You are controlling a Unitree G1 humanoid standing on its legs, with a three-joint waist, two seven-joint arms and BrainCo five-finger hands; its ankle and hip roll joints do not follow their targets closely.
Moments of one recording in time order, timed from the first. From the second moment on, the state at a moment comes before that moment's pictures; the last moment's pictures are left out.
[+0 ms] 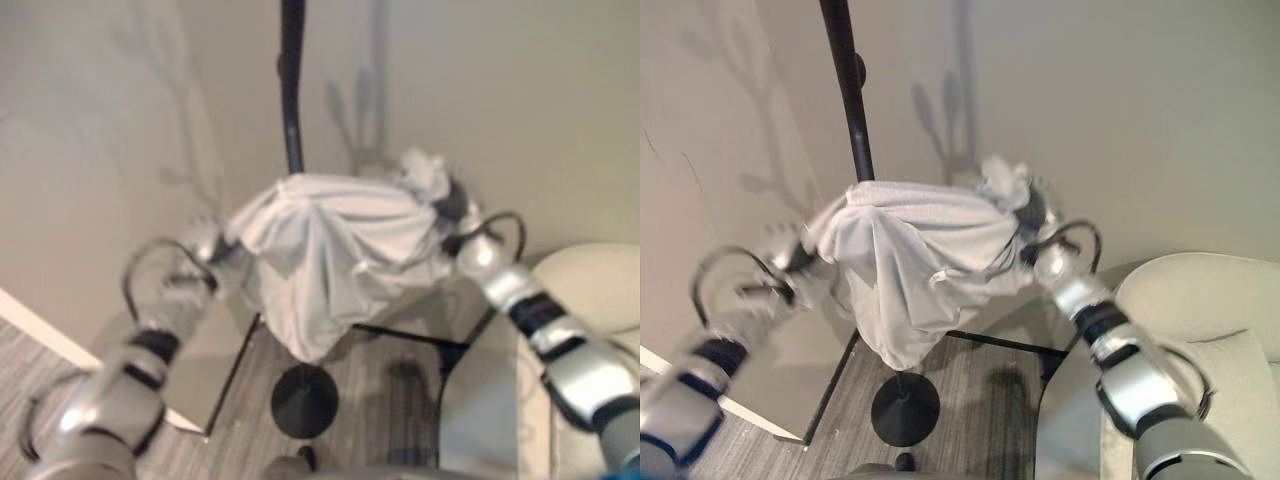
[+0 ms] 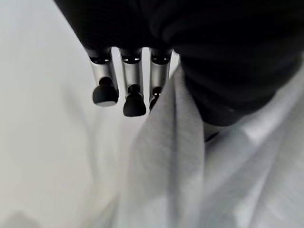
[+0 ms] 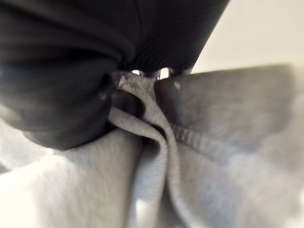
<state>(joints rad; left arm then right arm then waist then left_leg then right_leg) -0.46 0.51 -0.51 0.89 0.65 -0.08 0.62 -0.67 -0.39 0.54 0.71 -0.17 -0.12 -0.42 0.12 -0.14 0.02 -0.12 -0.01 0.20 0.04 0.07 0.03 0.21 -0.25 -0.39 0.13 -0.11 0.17</state>
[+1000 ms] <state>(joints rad) 0.07 0.23 0.09 0.81 -0.42 -0.27 0.37 -0.09 -0.47 0.31 0.35 0.52 -0.21 -0.03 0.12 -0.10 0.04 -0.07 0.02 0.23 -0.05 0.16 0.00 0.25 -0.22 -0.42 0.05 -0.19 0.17</state>
